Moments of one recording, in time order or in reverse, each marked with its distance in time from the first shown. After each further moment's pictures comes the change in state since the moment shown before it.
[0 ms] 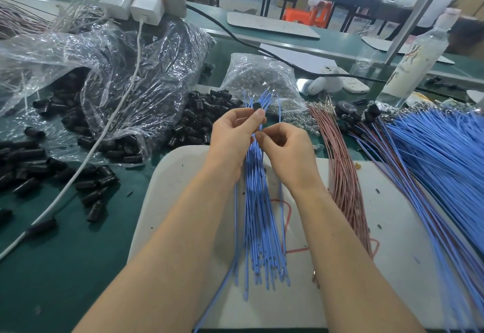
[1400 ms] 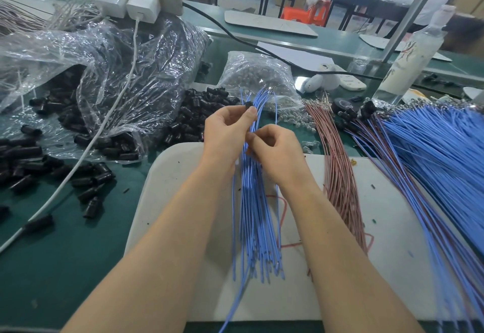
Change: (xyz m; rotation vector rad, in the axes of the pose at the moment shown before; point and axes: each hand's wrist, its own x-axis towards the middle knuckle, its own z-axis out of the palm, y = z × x) left_hand -0.002 0.000 -0.002 0.118 0.097 0.071; right_hand 0.011 0.015 0.012 -0.055 -0.035 0.040
